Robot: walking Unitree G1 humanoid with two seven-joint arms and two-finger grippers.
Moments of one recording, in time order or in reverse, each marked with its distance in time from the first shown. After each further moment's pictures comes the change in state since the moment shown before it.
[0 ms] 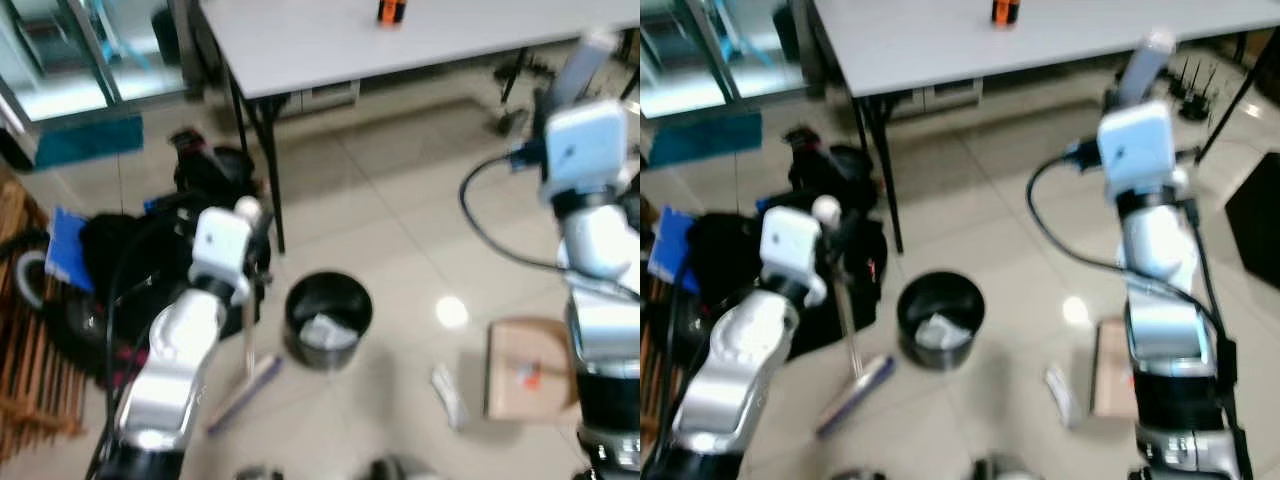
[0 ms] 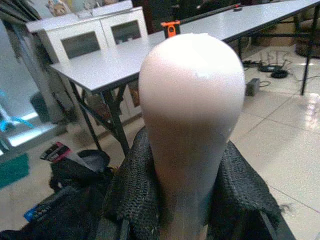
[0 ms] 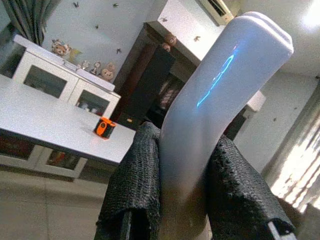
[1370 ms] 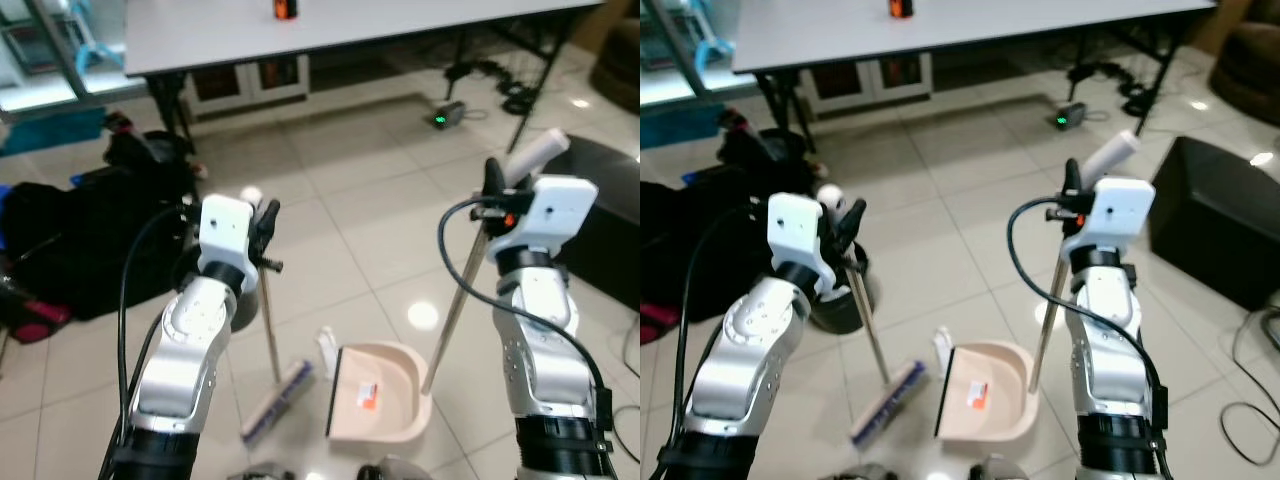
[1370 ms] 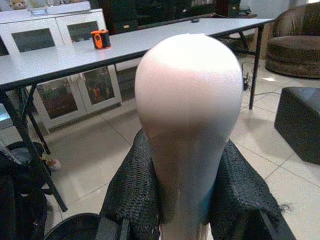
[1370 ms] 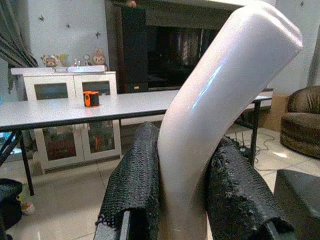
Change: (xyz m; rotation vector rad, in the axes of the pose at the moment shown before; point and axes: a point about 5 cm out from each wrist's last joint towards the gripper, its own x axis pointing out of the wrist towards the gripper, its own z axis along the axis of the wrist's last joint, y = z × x) left arm 0.012 -0.007 0.005 -0.114 0.033 0.012; right arm -0.038 0.054 -0.034 0.516 0.166 -0.019
